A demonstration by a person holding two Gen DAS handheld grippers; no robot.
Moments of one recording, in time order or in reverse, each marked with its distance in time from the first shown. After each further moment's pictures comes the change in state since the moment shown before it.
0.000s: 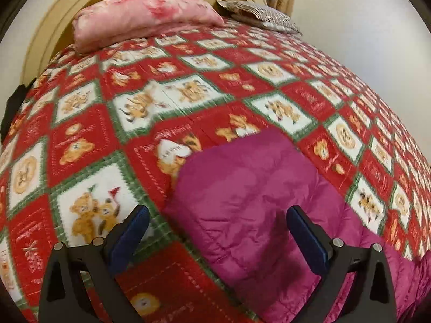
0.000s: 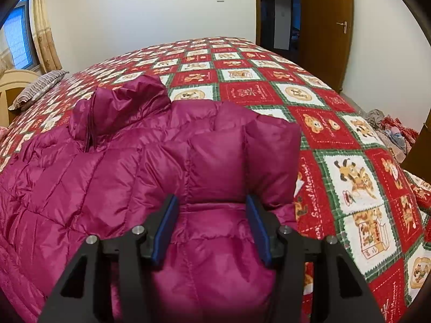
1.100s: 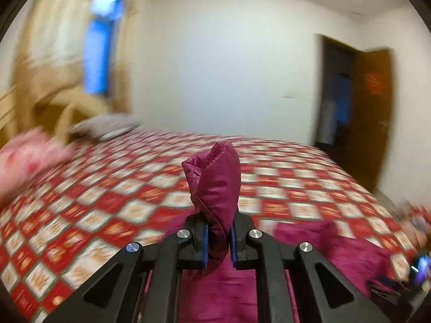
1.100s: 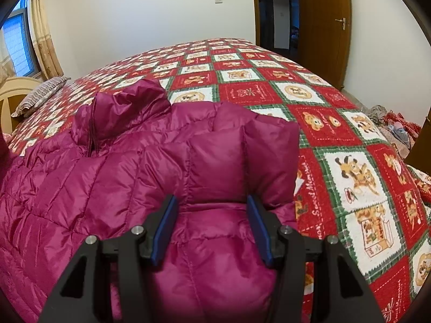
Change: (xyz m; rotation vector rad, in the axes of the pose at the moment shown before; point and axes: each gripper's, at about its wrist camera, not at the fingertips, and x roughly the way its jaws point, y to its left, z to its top) left arm -0.263 -0.191 -0.110 0.573 -0.499 -0.644; right arm -0.001 -0.004 -0.001 0.031 -0.005 0.035
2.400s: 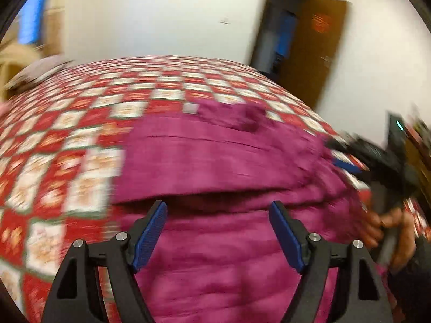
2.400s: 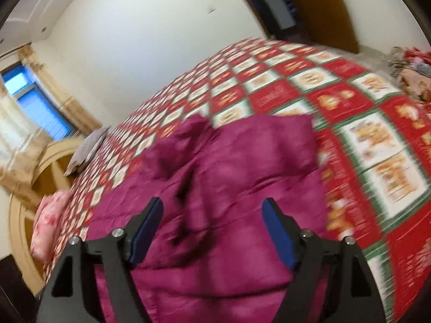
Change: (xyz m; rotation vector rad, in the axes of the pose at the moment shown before) left arm -0.044 0.012 -0.118 -0.009 0.418 -0.279; right arm -0.060 -0.005 0.000 0.284 -0.019 0.356
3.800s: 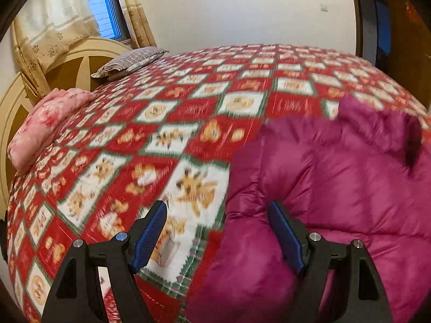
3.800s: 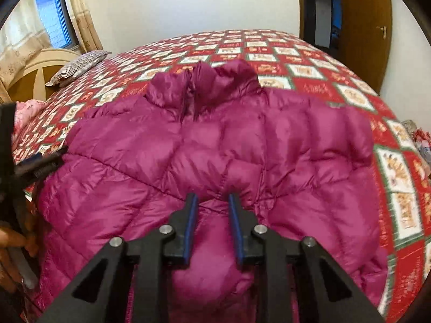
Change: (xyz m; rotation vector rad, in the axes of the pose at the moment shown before) left arm 0.123 0.058 0.032 -0.086 0.045 0.598; right arm 0.059 0.062 -0.048 -0.400 0.154 -0.192
